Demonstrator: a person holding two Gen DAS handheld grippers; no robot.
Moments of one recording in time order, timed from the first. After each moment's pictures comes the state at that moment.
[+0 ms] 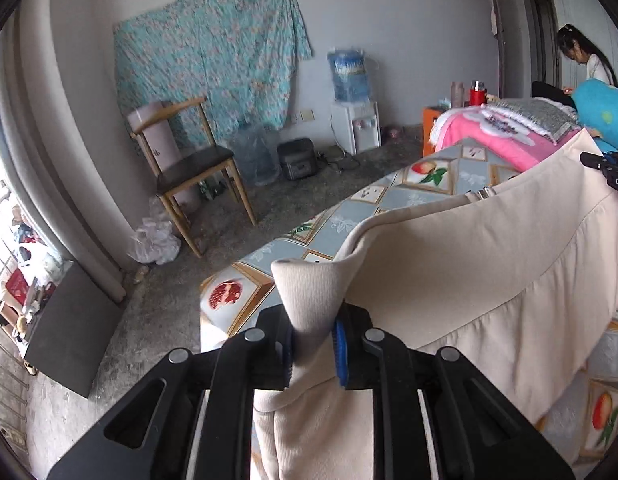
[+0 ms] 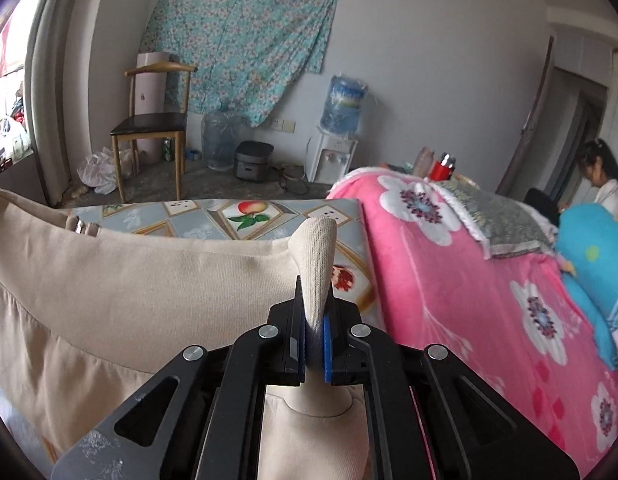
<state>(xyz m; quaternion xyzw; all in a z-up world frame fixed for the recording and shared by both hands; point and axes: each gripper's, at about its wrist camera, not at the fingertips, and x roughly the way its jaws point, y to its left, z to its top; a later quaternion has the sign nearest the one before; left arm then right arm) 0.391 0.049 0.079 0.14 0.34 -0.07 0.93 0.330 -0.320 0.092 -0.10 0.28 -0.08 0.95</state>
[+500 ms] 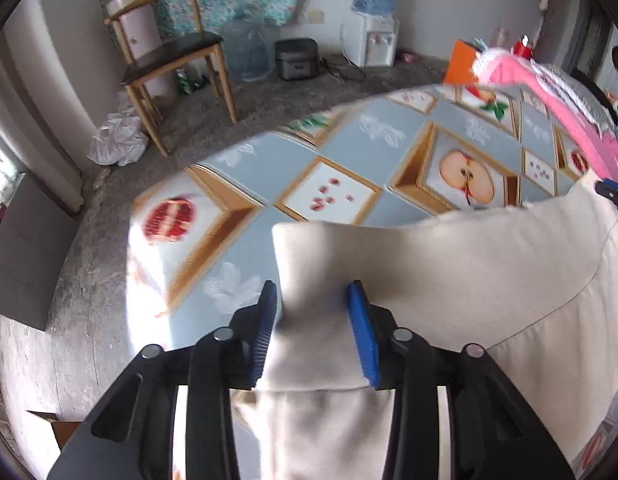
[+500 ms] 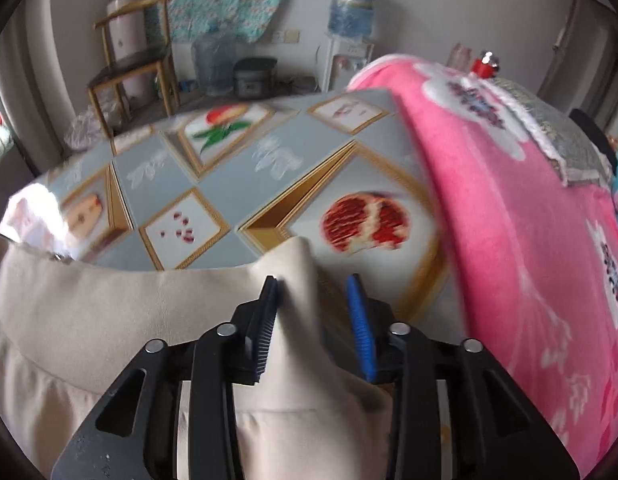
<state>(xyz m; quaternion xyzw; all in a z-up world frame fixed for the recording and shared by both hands) 0.494 0.083 -0.010 0.05 0.49 -0.06 0.87 0.427 -0.368 0.014 -0.03 0.42 -0.07 0.91</state>
